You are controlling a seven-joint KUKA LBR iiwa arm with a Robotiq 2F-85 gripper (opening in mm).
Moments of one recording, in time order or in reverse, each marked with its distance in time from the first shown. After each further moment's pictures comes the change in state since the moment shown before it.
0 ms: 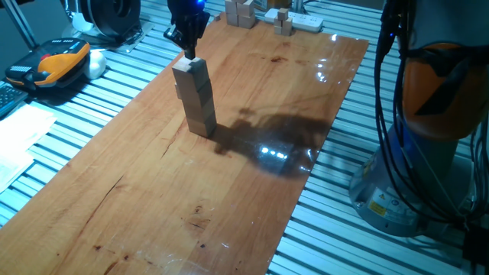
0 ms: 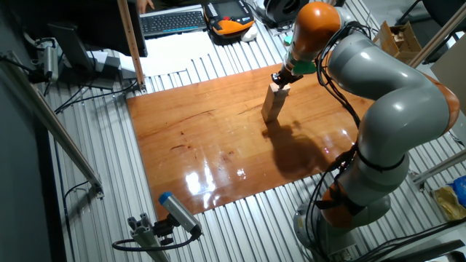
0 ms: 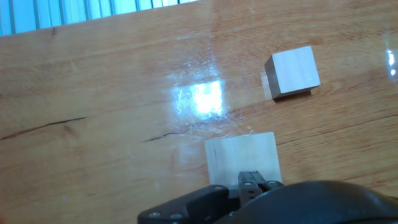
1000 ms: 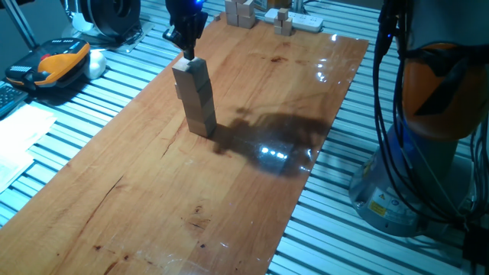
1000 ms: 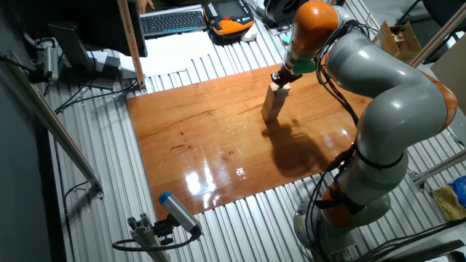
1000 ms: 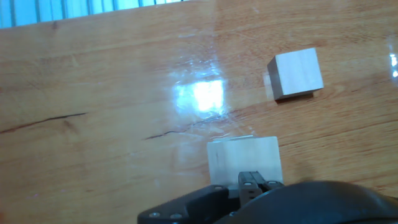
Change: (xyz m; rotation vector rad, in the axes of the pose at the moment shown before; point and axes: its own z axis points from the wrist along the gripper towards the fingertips) arm -0.003 0.001 0.002 -0.015 0.017 -0.027
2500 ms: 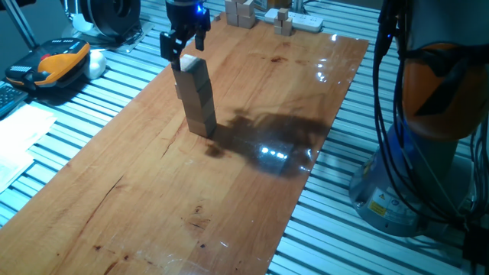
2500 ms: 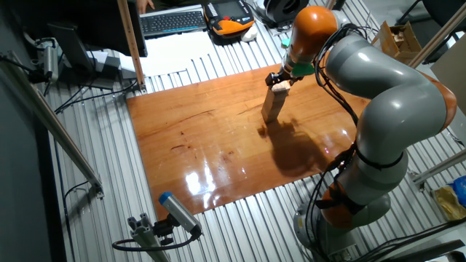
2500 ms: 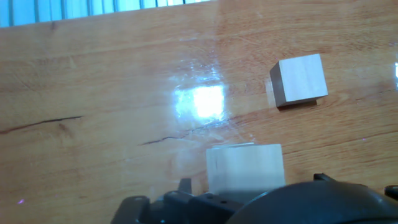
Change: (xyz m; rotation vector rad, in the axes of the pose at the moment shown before) arm -0.003 -0.004 0.010 0.021 -0.029 -0.026
